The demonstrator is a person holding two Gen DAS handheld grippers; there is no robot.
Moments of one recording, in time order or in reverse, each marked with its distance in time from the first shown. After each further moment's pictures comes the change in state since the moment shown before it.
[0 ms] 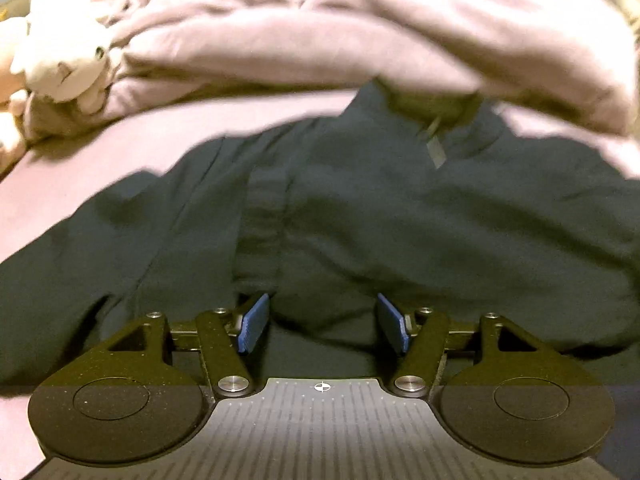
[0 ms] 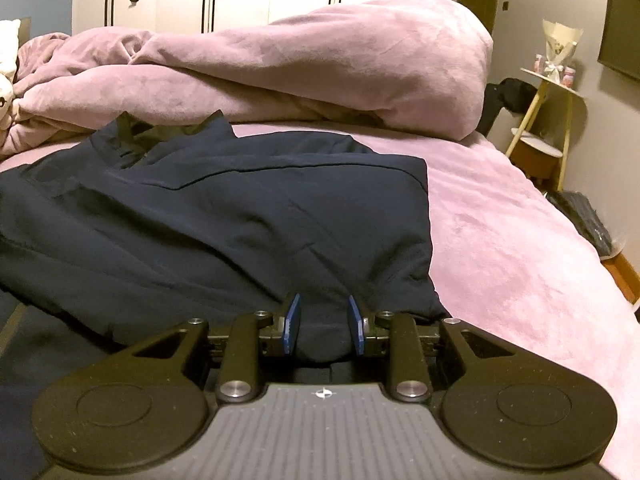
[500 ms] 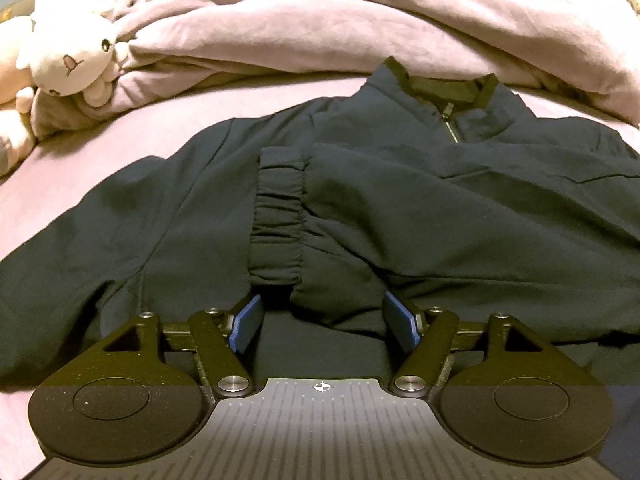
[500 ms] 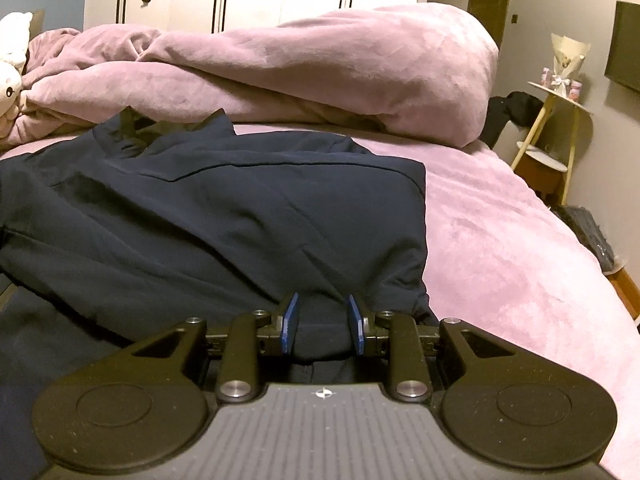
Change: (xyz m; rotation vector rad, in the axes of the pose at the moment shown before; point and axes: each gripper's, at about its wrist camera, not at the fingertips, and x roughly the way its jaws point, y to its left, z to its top) left arm 0.006 0.002 -0.010 0.013 -0.014 0.023; right arm 0.005 -0.005 -0.008 -0.041 -0.029 0.008
